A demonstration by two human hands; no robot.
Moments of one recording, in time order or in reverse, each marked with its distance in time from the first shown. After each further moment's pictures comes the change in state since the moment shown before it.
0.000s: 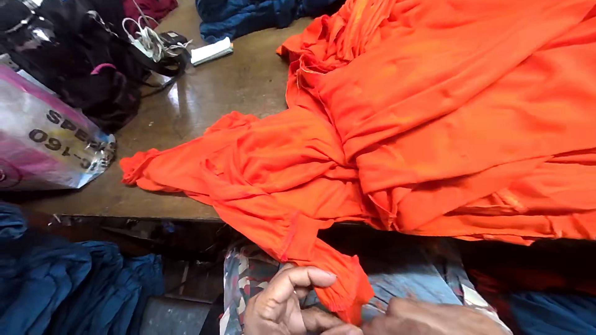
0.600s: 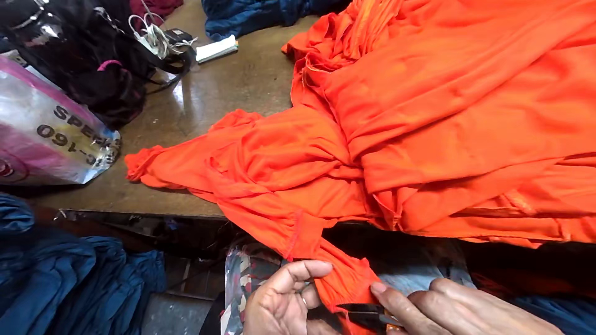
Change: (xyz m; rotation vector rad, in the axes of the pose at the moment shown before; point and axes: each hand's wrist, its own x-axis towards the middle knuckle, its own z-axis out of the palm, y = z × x) left_hand 0.001 0.010 -0.005 -0.148 -0.038 -0.157; right_hand 0.000 0.009 0.007 -0.560 0.251 -0.127
